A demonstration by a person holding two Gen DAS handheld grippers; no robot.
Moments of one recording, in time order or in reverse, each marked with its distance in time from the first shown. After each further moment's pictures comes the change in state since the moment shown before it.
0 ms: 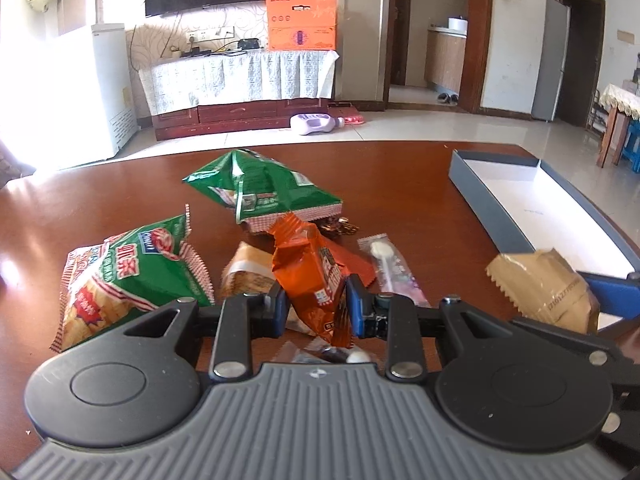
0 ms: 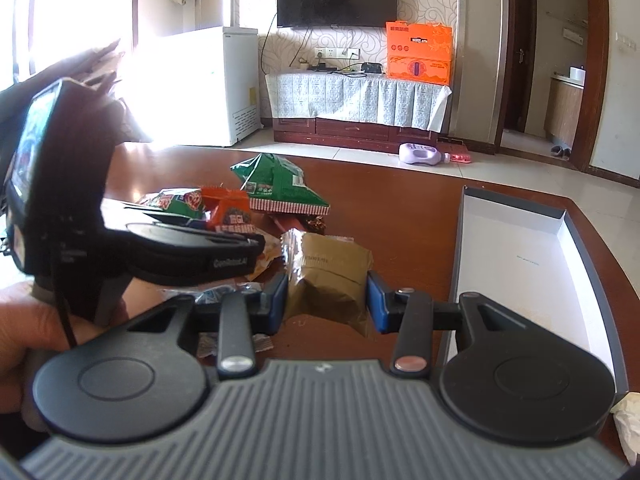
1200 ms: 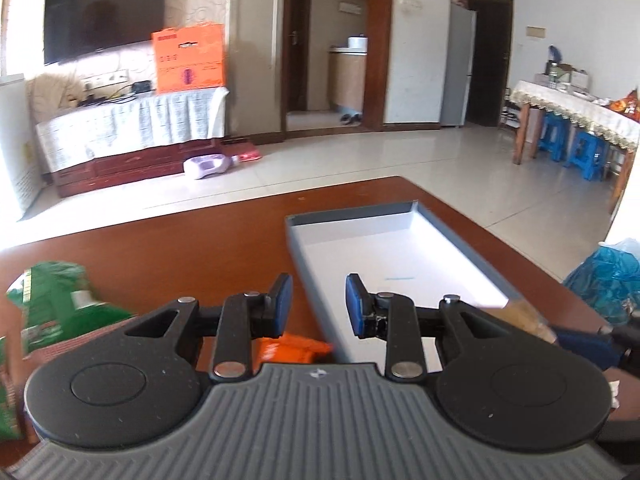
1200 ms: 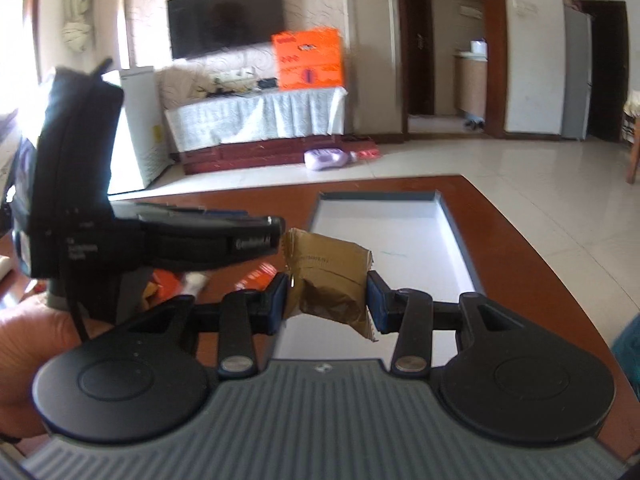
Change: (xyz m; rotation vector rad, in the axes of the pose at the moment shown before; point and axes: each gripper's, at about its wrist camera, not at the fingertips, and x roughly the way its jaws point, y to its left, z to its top) left arm 0.051 -0.145 0.064 0.135 -0.097 -0.267; right arm -0.016 -0.087 -0.012 0.217 -0.034 -0.237
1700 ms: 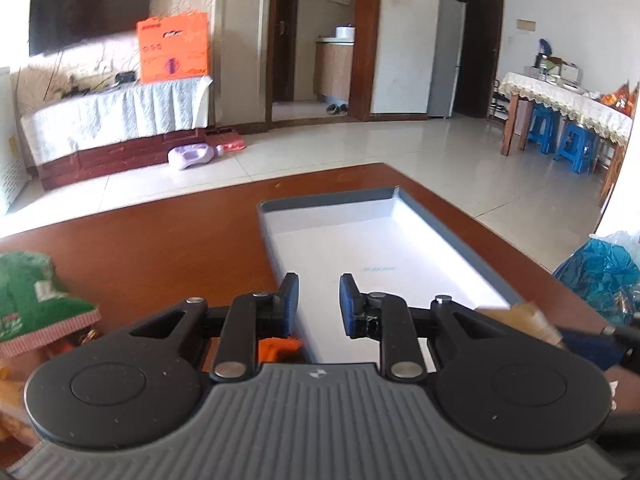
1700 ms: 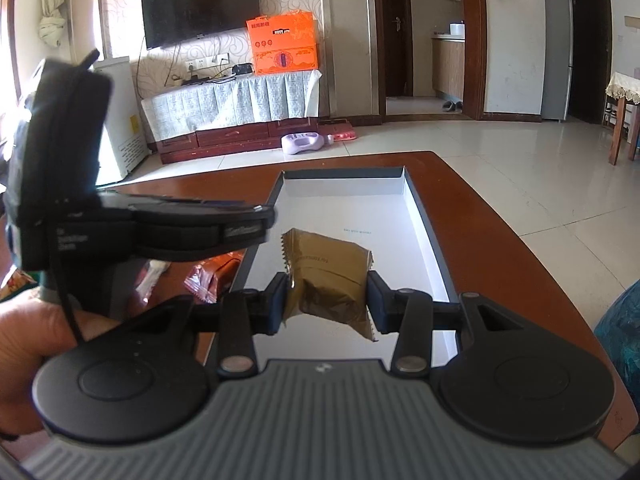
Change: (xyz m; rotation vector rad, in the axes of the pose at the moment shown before) left arm 0.025 -0.006 -0.004 -0.015 0.039 -0.032; right arm 0.010 -0.018 -0.005 0.028 0.040 -0.046
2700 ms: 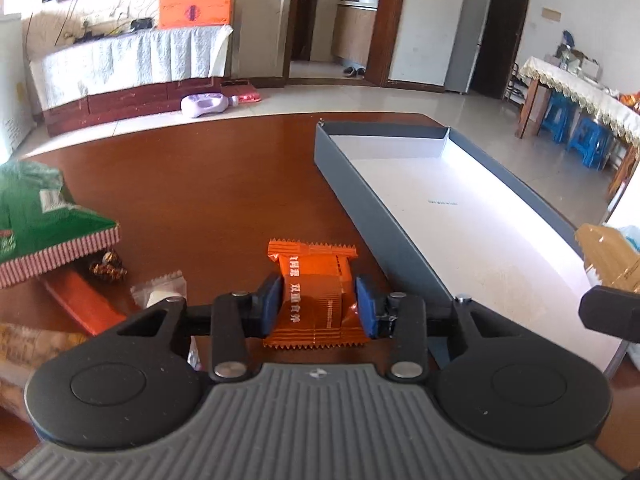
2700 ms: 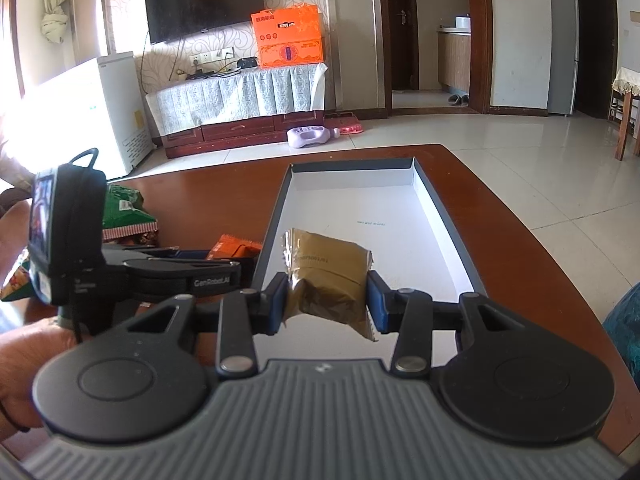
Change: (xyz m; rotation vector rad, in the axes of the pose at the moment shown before) left arm 0.034 0.061 -0.039 -0.087 0.117 0.002; right arm 0.011 0.003 0.001 -0.001 0.019 0.019
